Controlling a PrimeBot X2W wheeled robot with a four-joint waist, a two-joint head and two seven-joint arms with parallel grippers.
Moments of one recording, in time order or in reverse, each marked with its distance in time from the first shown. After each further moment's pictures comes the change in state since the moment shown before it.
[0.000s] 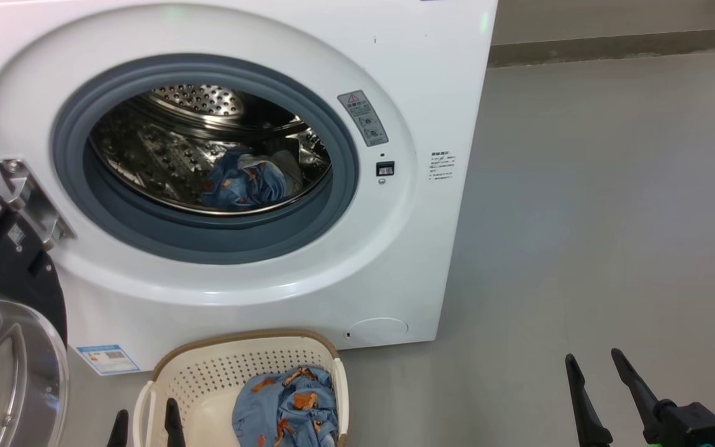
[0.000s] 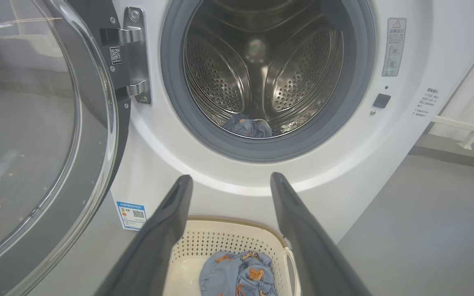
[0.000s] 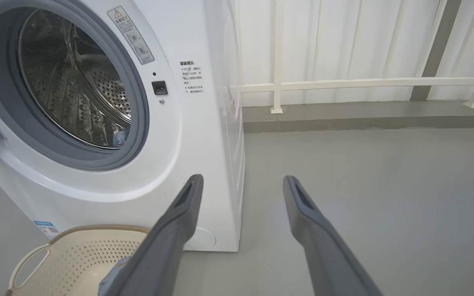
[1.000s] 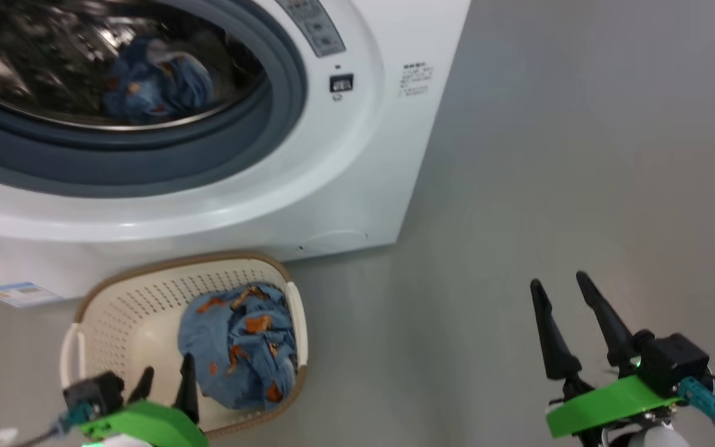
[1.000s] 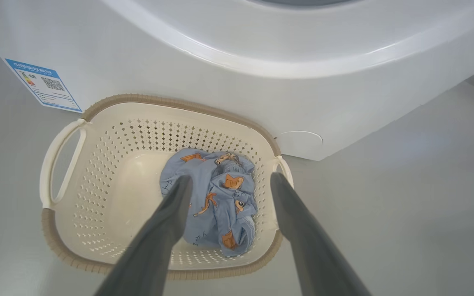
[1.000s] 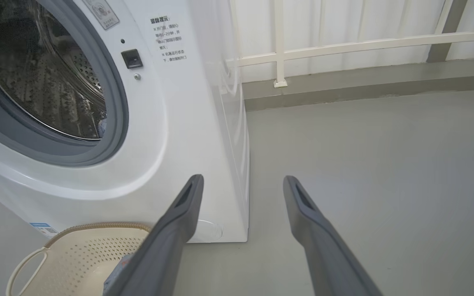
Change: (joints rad) left arm -0.365 0.028 -0.061 0.464 -0.233 -0.152 0.137; right arm -0.164 -0.001 0.094 -0.012 0.084 0.000 0.000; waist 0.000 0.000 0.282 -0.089
